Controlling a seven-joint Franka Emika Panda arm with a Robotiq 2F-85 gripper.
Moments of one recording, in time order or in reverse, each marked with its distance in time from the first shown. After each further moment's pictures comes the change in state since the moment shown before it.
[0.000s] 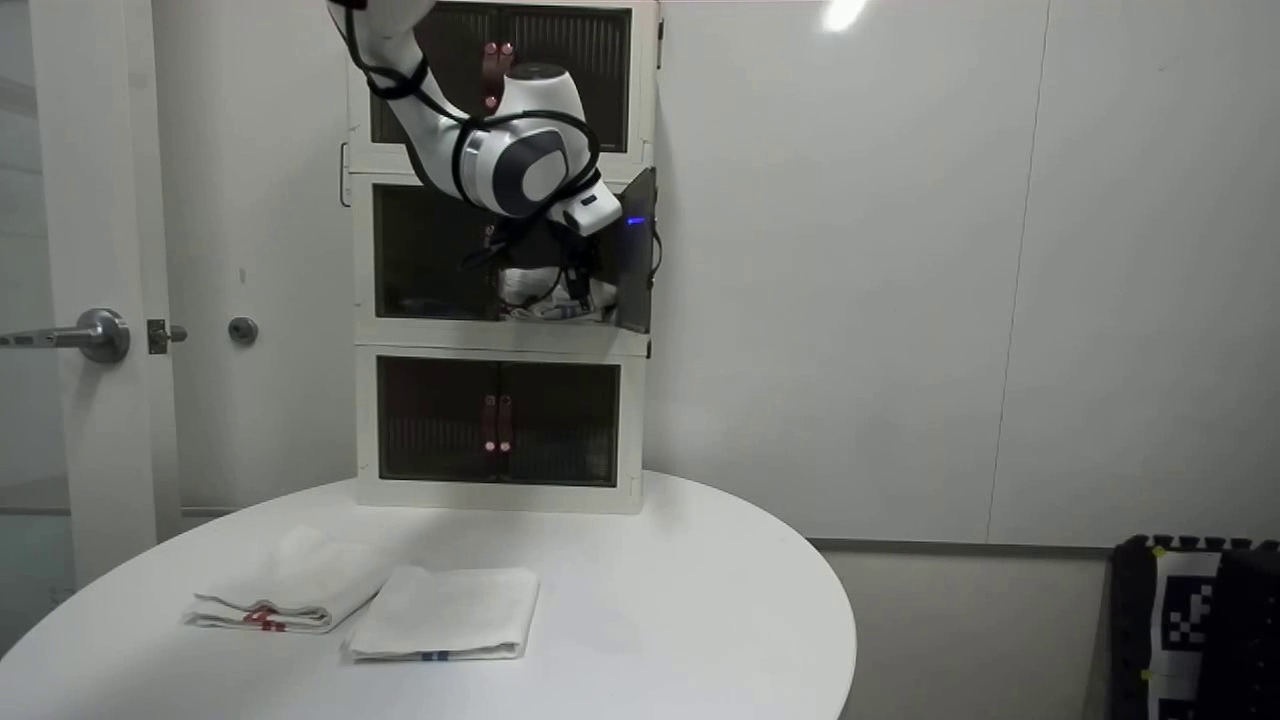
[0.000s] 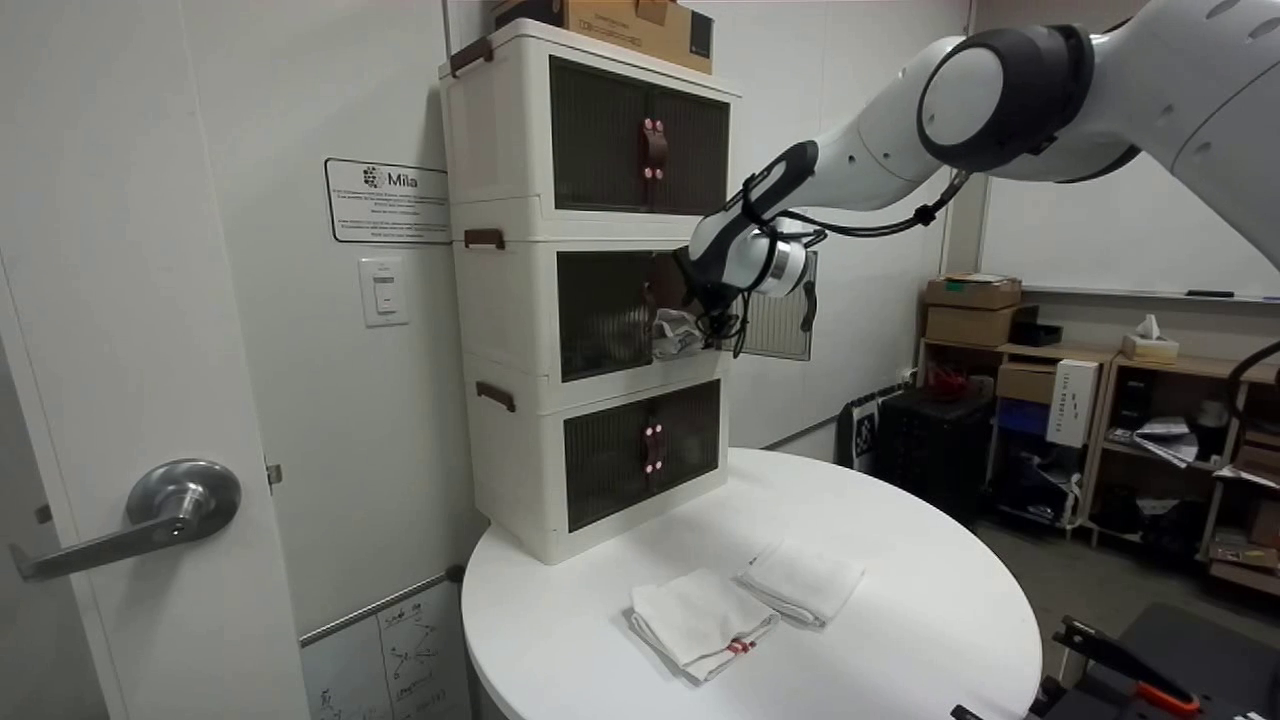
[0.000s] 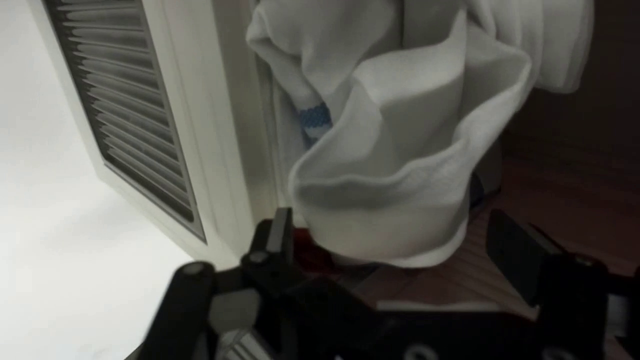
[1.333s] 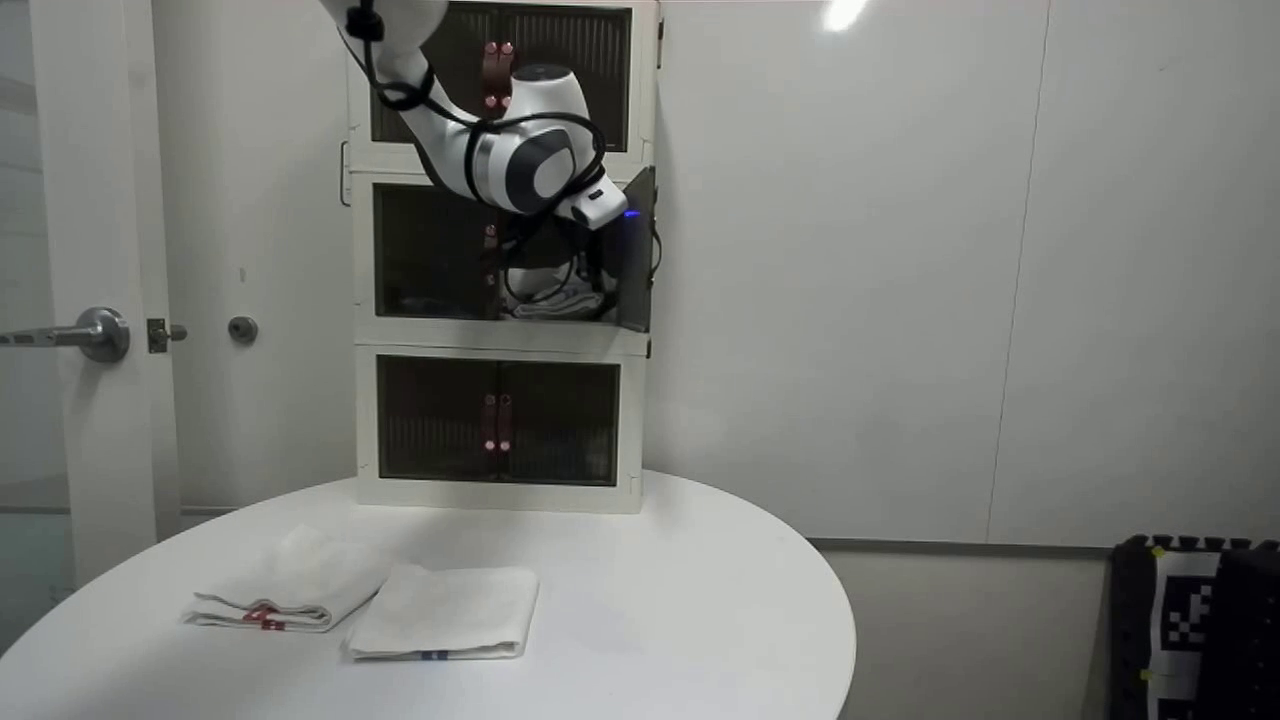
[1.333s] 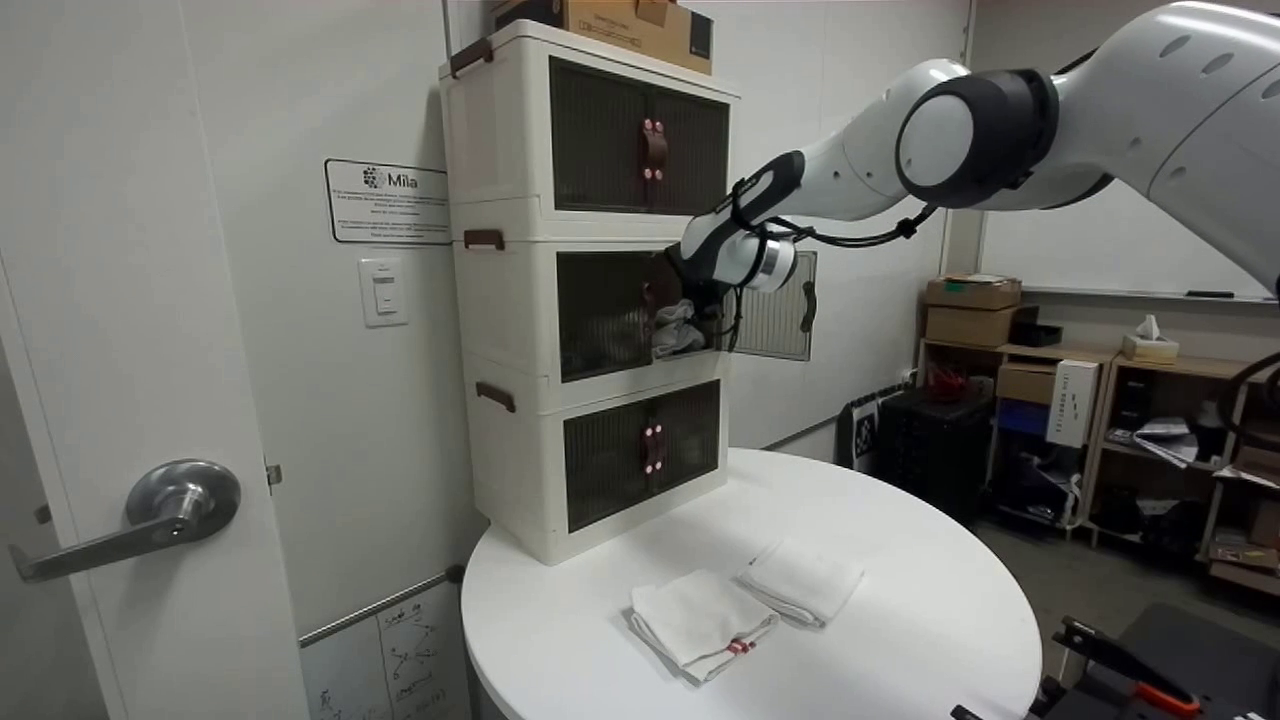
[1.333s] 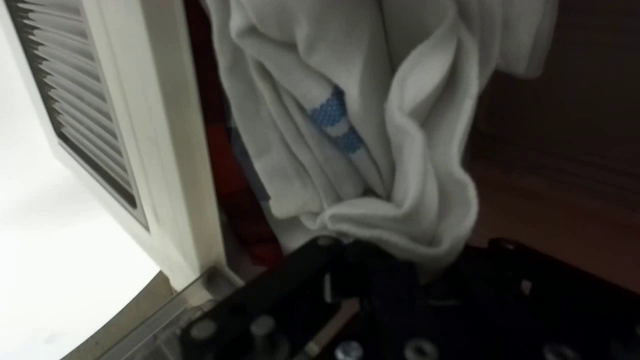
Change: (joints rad) arm 0.045 0.081 -0.064 0.165 0.000 -0.066 -0.019
